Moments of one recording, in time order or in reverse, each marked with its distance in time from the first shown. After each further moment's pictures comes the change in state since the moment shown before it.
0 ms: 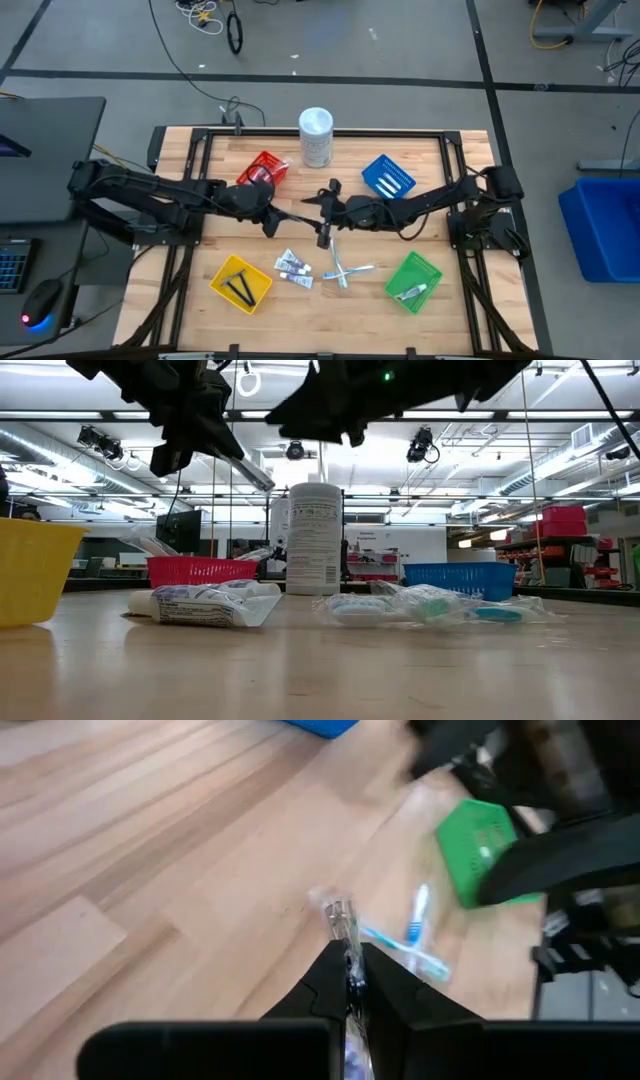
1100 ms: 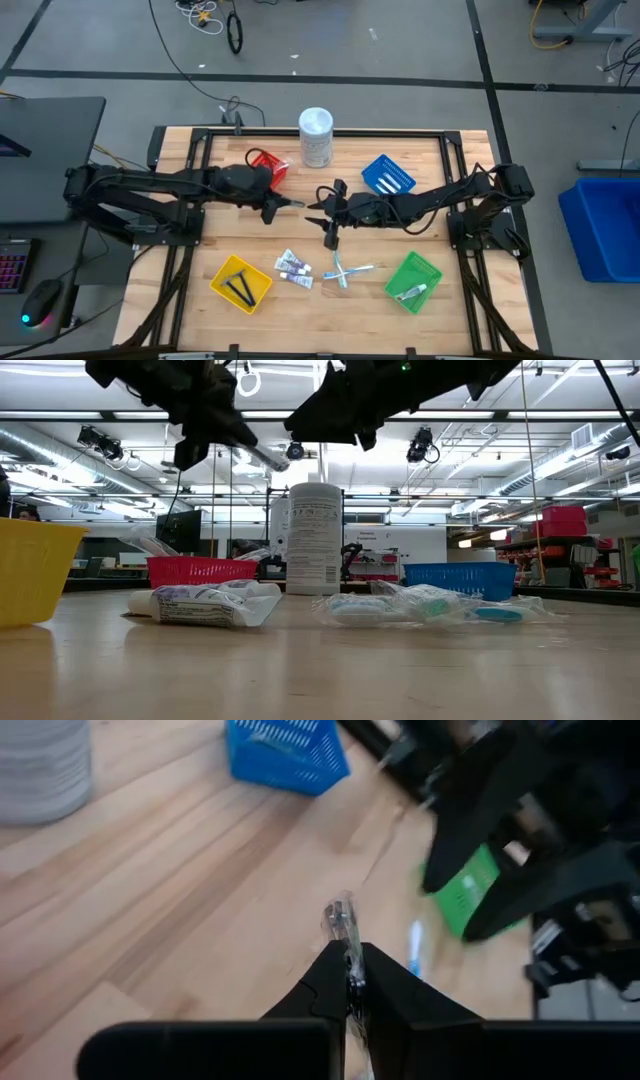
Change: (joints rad) left arm 0.155 -0.047 -0.001 0.067 0.119 0.183; right arm -0.008 -0.085 0.001 -0.210 -0.064 0.107
